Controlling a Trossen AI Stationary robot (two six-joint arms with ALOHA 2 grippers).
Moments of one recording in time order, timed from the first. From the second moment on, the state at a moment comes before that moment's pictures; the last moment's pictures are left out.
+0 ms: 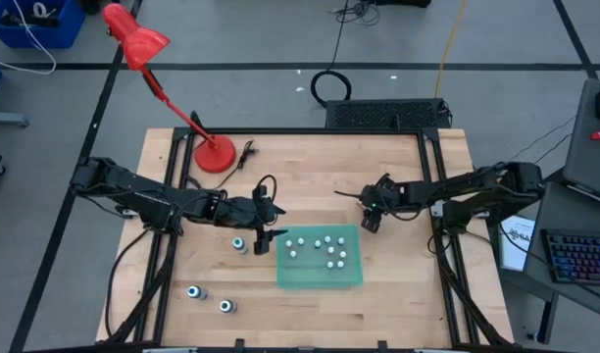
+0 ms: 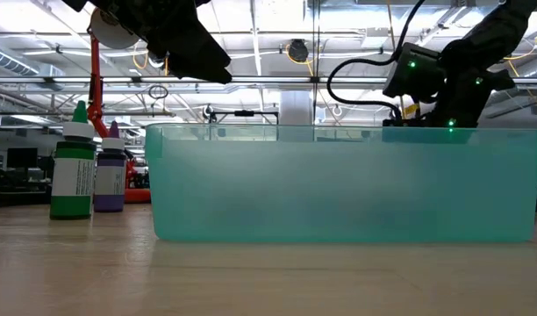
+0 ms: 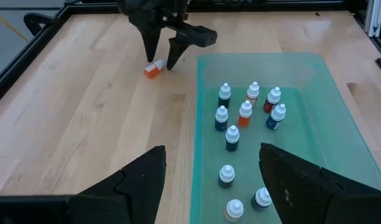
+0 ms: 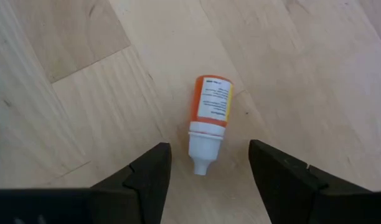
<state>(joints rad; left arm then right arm) -0.18 1.34 0.84 -0.06 -0.22 -0.11 -0.13 1.35 0.49 -0.31 0.23 0.29</state>
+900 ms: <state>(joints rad) -0.18 1.34 0.84 -0.06 -0.22 -0.12 -0.14 1.35 0.49 -0.27 0.26 0.24</state>
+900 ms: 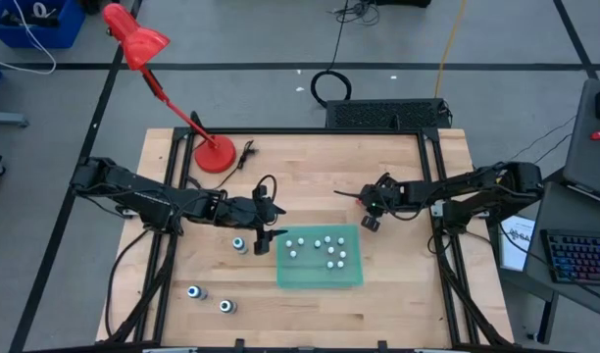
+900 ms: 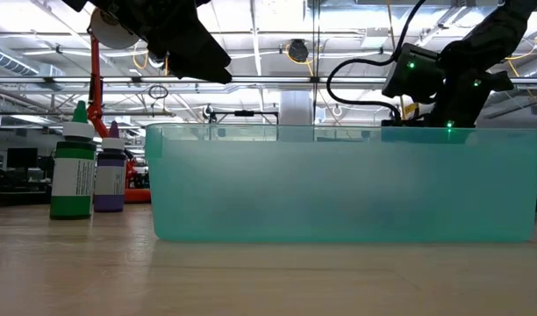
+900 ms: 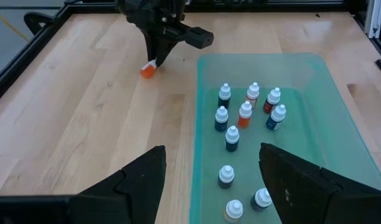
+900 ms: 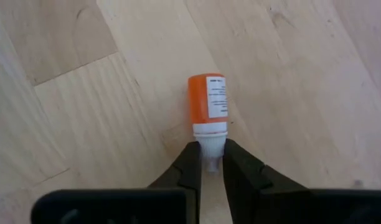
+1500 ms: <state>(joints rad) -0.13 1.34 0.84 0.03 -0.25 -0.16 -0.05 1.17 0.56 -0.31 0.26 0.20</state>
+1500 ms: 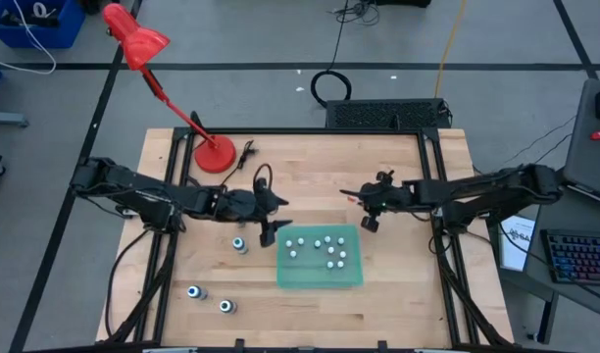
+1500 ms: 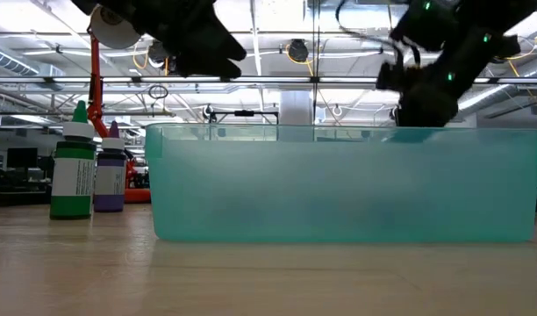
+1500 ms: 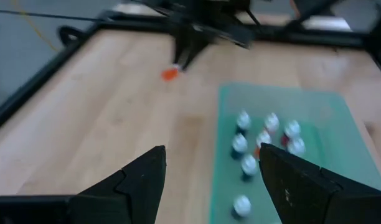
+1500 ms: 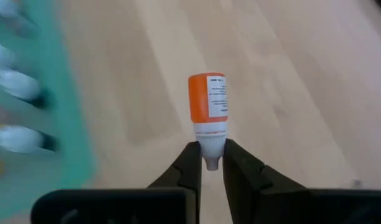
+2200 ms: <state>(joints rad) 0.03 1.72 0.91 0.54 0.17 -0.07 0.17 1.16 0.62 -0.15 0.32 0.16</state>
